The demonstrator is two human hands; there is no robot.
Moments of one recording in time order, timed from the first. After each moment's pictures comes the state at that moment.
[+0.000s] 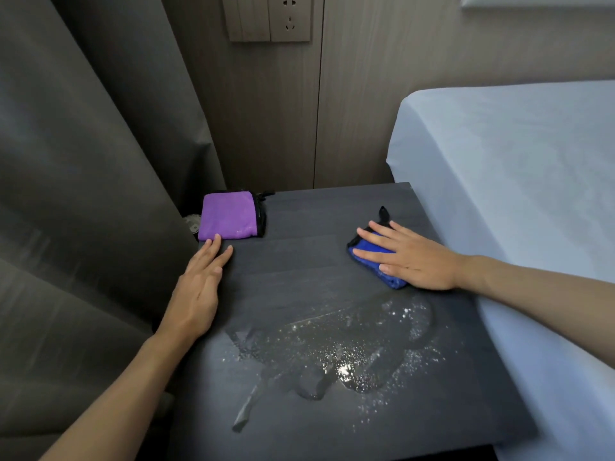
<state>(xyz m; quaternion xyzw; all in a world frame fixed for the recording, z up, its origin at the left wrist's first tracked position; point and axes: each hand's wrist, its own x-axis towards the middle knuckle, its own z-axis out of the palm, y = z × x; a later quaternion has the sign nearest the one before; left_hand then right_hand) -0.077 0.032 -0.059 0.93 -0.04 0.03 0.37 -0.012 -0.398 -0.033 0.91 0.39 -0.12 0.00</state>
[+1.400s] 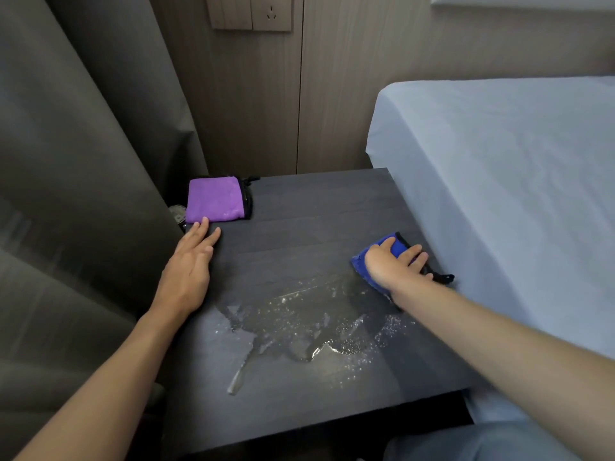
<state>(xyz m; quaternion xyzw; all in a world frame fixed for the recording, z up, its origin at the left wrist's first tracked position) -0.070 0.037 -0.072 0.94 -0.05 0.03 0.33 -0.100 -0.295 0.000 0.89 -0.33 -0.24 -0.19</state>
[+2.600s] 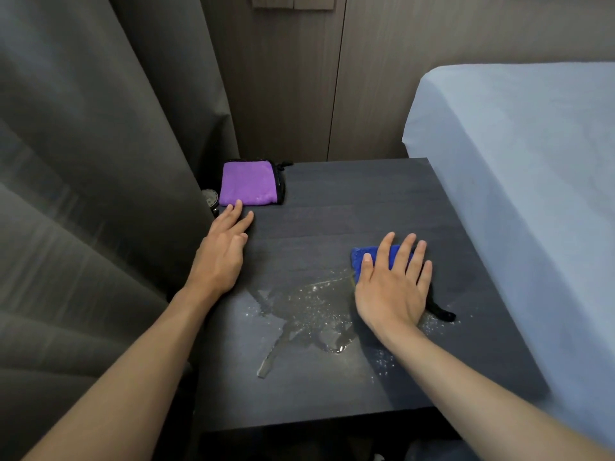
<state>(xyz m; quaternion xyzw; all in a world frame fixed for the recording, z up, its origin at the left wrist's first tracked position) -0.075 0.032 -0.059 0.94 -0.05 0.02 0.34 -0.145 -0.235 -0.046 0.98 -0.19 -0.04 -0.04</state>
